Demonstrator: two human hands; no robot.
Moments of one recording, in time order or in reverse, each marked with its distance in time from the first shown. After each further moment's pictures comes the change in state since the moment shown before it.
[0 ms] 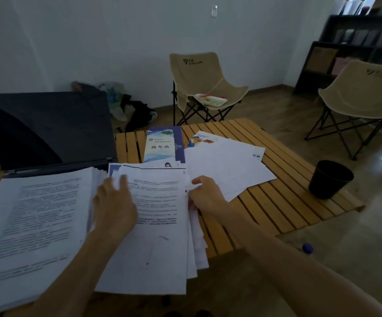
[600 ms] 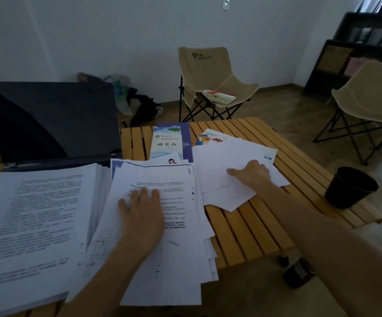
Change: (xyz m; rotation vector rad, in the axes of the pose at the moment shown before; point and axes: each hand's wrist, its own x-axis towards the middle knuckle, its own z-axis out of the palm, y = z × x) left_hand -0.004 0.029 0.038 0.239 -0.194 0.098; right_hand 0.088 0.015 -0.095 -0.638 0.326 0.205
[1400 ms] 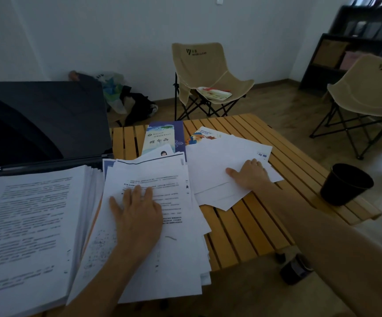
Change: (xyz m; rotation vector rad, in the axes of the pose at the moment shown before) left_hand 0.008 0.007 0.015 -0.169 0.148 -0.041; right_hand 0.020 0.020 0.008 -0.159 -0.029 -0.130
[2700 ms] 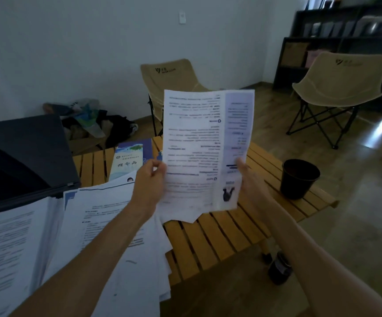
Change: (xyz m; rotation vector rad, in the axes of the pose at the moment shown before) left_hand 0.052 0.133 -0.047 -1.155 0.026 0.129; right_hand -0.073 0.083 -0.049 1.433 -0.086 -0.124
